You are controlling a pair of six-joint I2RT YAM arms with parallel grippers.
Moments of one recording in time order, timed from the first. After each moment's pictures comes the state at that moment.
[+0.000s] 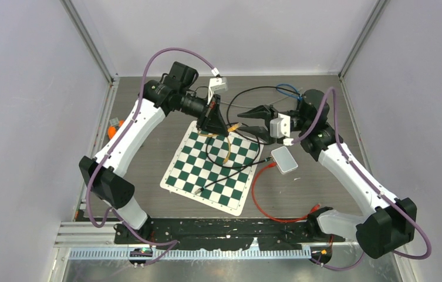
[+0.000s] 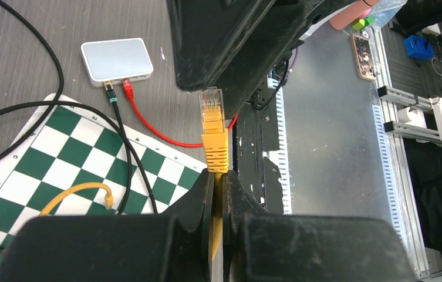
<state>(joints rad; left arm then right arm) -0.53 1.65 1.81 -1.04 1.08 0.37 0.37 1.17 1.00 0.21 -1.25 -0.85</state>
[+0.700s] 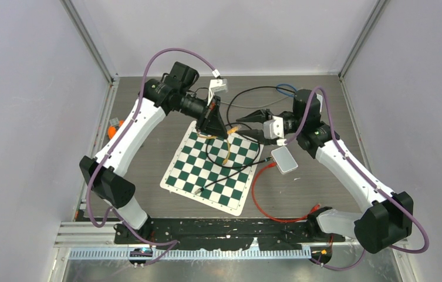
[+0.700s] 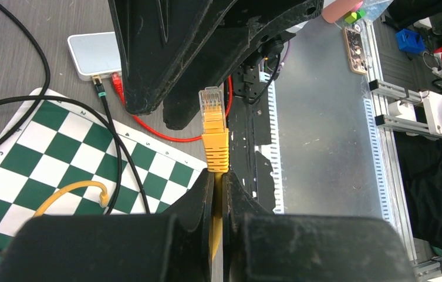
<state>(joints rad) -0.53 1.66 1.83 -1.12 1.09 0.40 0.39 1.21 1.02 -0.03 -1.23 -1.04</state>
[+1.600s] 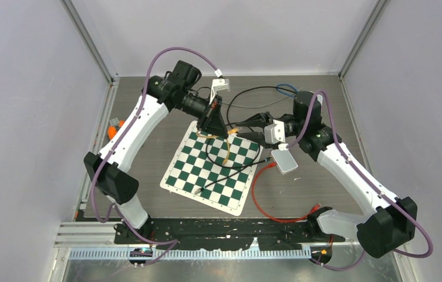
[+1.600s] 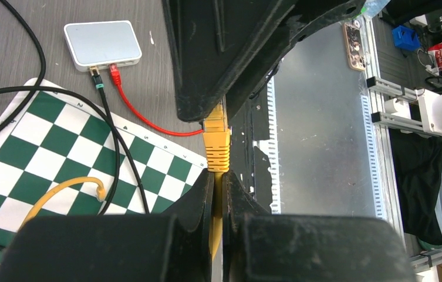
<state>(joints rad) -0.53 1.71 1.89 -1.19 1.08 0.42 0.41 1.18 1.02 -0.07 -1.24 -1.07</state>
